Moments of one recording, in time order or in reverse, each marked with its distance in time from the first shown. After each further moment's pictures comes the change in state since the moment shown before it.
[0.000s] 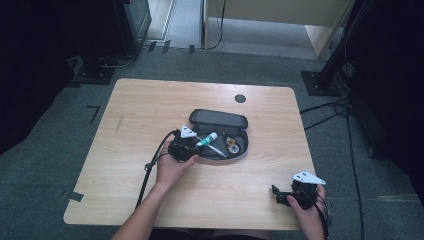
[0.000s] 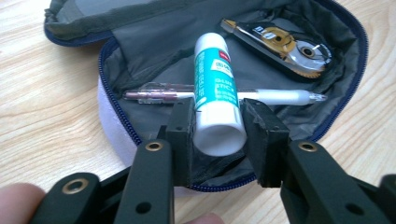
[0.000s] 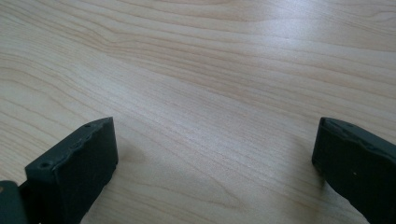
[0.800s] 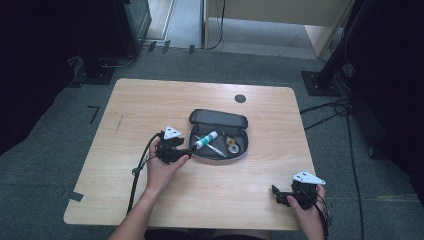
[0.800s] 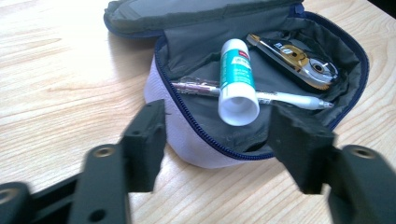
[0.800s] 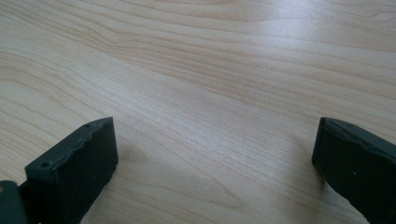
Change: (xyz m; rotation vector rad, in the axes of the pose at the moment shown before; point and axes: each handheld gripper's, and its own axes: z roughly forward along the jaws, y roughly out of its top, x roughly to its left) left arm 0.017 -0.016 -0.027 -0.085 0.002 -0.083; right arm 0.000 0.000 0.000 -0.001 0.001 -0.005
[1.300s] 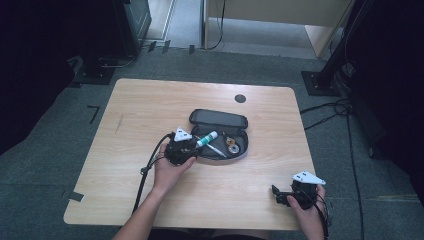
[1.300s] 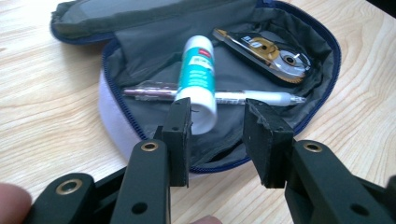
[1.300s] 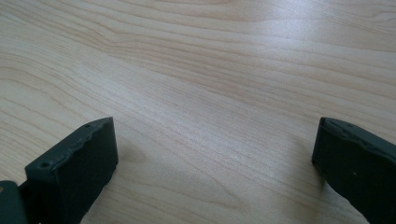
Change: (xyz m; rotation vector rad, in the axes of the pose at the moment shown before) left arm -0.021 0.004 0.017 0.030 -0.043 0.060; right arm 0.000 0.000 0.000 0.000 0.000 0.000
